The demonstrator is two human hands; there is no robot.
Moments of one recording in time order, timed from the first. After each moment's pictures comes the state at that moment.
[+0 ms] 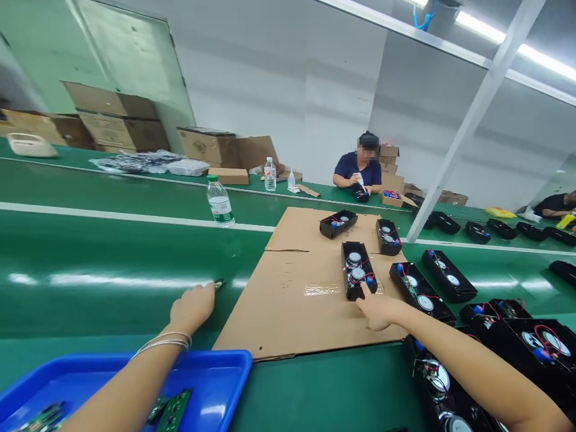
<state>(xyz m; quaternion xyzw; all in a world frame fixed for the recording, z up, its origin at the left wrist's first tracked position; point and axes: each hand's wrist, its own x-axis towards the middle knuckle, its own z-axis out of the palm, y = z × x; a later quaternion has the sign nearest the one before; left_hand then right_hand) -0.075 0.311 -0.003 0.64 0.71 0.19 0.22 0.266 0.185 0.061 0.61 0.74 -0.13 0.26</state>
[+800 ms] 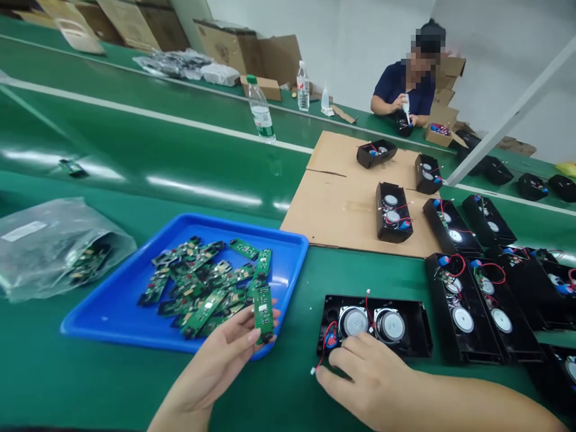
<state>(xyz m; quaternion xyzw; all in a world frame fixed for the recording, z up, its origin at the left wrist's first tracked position) -0.103 0.034 -0.018 0.29 0.56 0.35 0.69 0.136 -0.017 0.030 0.30 0.94 -0.01 -0.12</state>
